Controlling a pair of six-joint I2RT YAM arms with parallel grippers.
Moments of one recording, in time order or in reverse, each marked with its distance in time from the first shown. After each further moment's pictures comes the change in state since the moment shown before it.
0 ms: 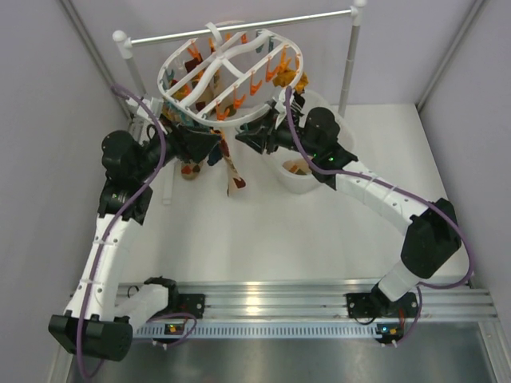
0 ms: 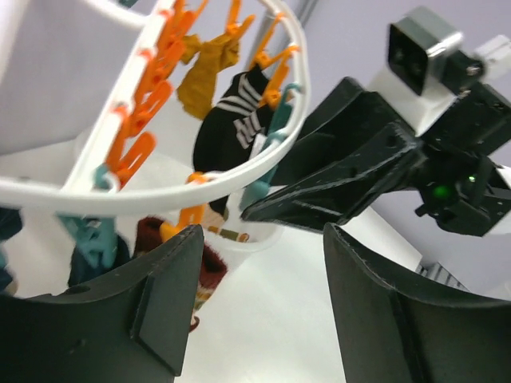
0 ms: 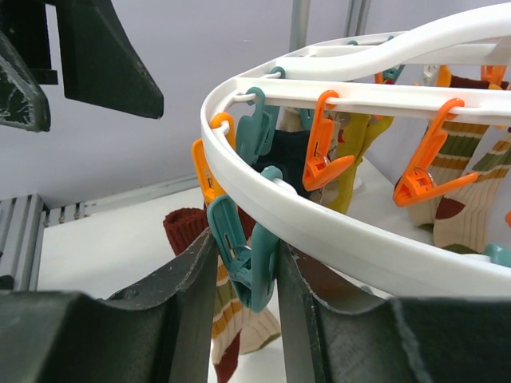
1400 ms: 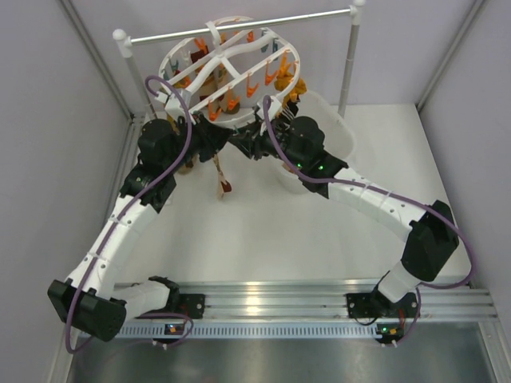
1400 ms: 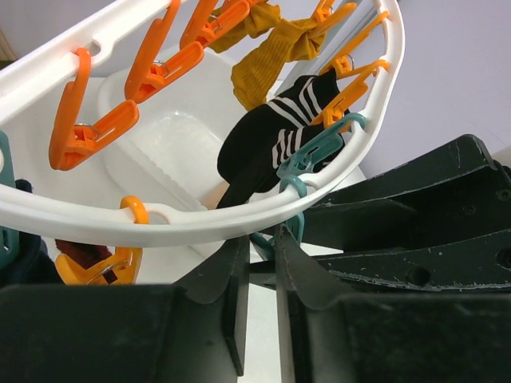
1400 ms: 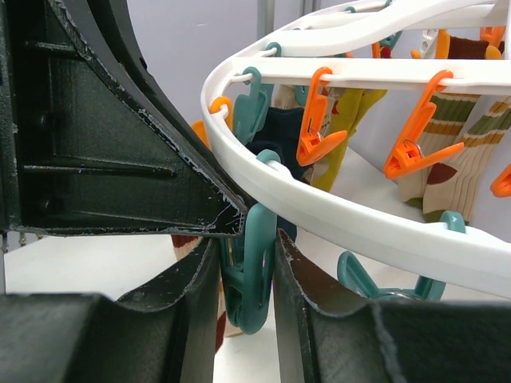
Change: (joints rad) left arm -0.237 0.158 0.089 -0.106 -0.393 -0.042; right arm 0.127 -0.006 0.018 -0.092 0.286 -0.030
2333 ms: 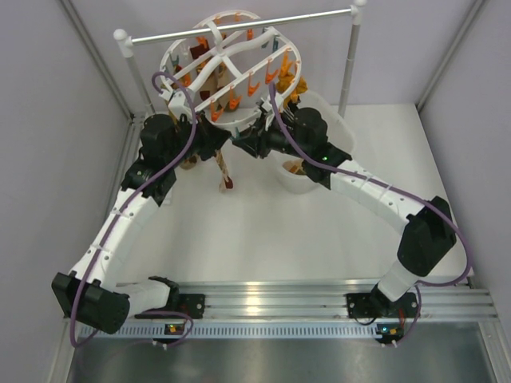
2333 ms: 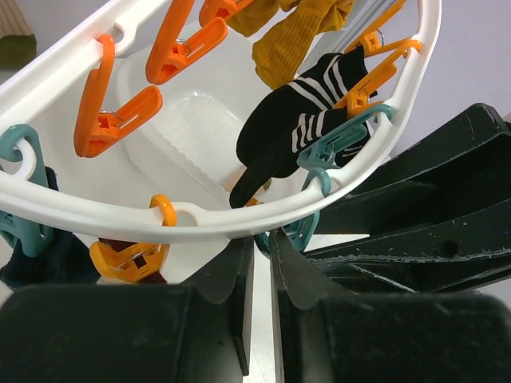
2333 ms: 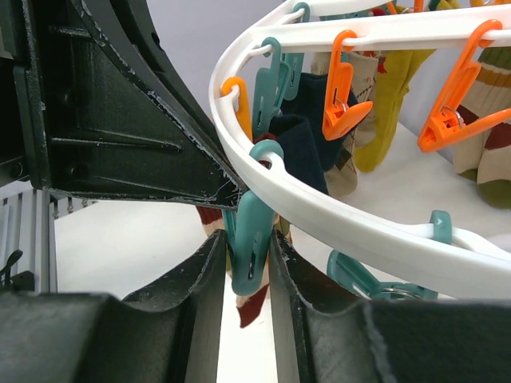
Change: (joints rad) left arm 0.031 0.048 0.031 -0.059 0.049 0.072; right arm -0.079 0.035 0.042 -0.090 -0.185 0.074
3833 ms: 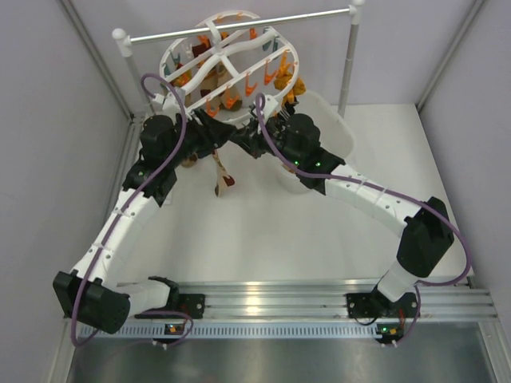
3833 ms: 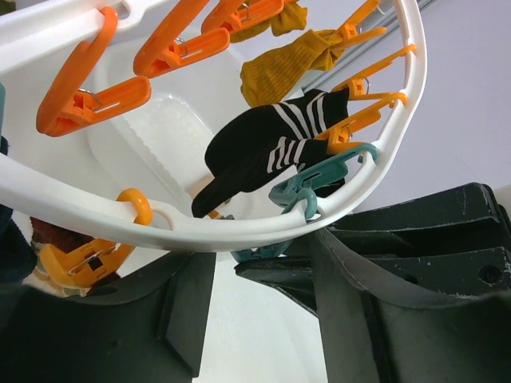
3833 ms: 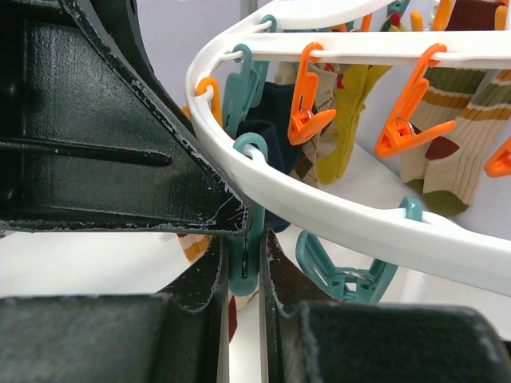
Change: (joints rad) left arm 0.013 -0.003 -0.027 0.064 -0.028 -0.234; right arm 0.068 0.003 -0.005 0.041 0.199 -0.094
